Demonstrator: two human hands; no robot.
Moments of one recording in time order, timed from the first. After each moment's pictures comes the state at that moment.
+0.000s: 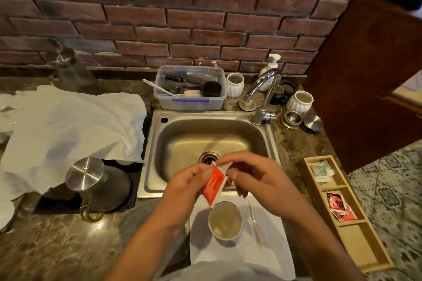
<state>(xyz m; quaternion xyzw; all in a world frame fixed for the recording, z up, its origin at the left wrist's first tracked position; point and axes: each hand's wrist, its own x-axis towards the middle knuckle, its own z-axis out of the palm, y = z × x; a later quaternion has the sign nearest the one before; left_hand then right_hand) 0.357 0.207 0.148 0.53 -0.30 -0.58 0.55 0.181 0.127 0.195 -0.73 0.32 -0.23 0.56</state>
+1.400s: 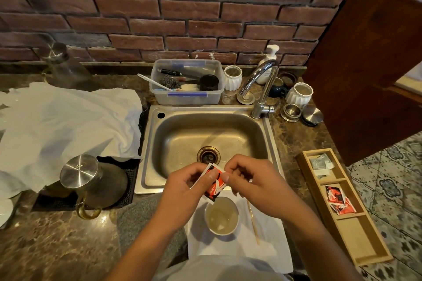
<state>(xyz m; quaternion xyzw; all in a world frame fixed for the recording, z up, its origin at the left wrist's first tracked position) 0.344 0.206 0.144 0.58 -0.39 -0.47 0.54 0.170 0.124 0.174 -0.78 0.38 -0.16 0.47</state>
